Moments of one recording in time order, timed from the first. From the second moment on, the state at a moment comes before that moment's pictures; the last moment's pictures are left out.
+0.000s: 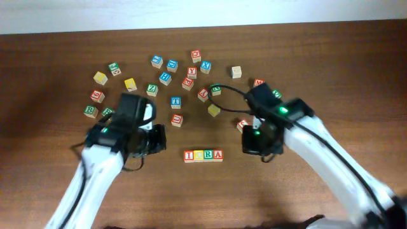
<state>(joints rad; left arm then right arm) -0.24 1.32 1.02 -0.92 0.21 -0.40 0.44 1.45 1.19 -1.17 -0.16 0.55</state>
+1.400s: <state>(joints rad) -0.24 1.14 1.02 -0.91 0.03 -0.40 0.27 0.59 0.61 -0.51 -0.14 0.33</state>
